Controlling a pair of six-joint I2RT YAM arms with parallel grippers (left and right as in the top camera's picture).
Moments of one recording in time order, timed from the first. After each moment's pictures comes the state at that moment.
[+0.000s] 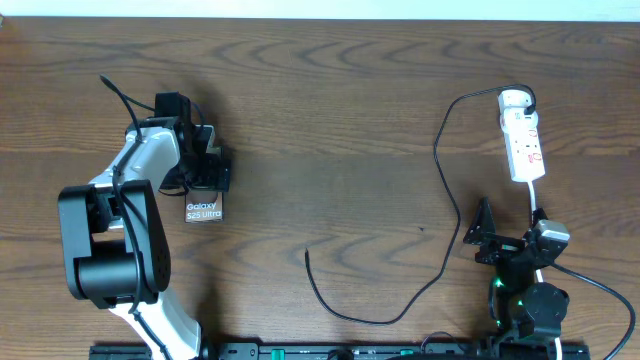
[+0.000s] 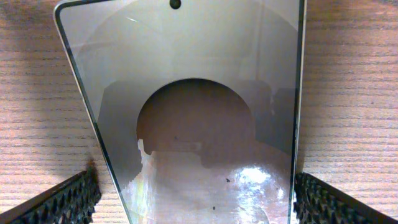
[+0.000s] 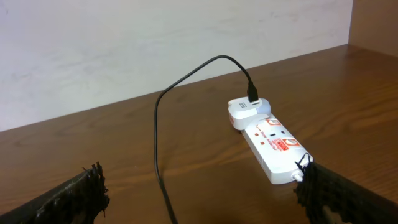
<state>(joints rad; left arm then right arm) 0.09 1.92 1.18 -0.76 0.04 0.14 -0.08 0.01 0.01 -0.07 0.03 0.22</state>
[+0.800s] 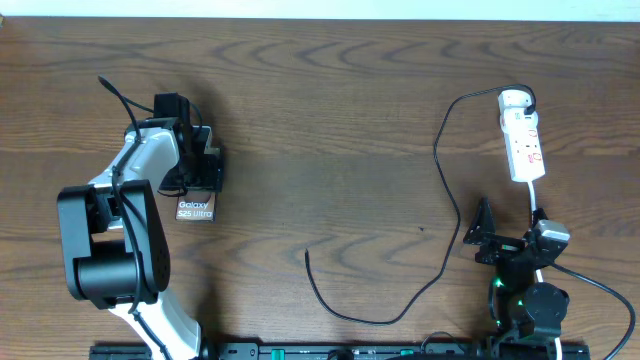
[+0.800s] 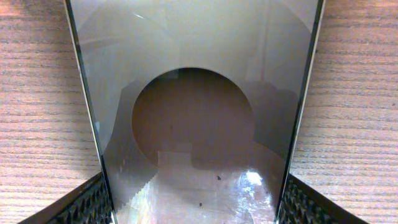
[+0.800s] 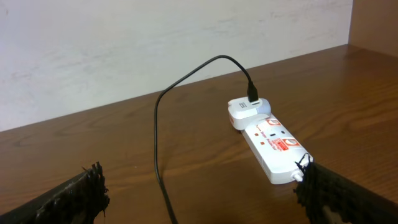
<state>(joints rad) 0.09 1.92 1.18 -0.76 0.02 0.12 -0.08 0.01 0.01 -0.07 0.03 0.22</state>
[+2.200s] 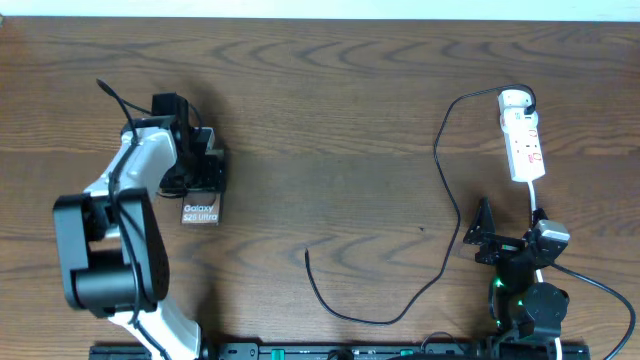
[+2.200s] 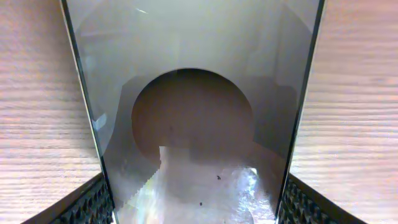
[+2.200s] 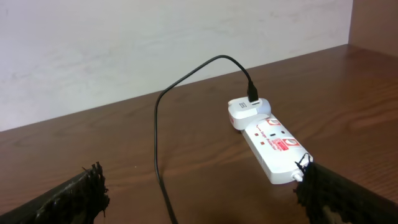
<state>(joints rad) 0.09 1.86 1.19 -0.84 0.10 0.12 -0.08 0.01 0.01 -0.07 0.03 0.22</state>
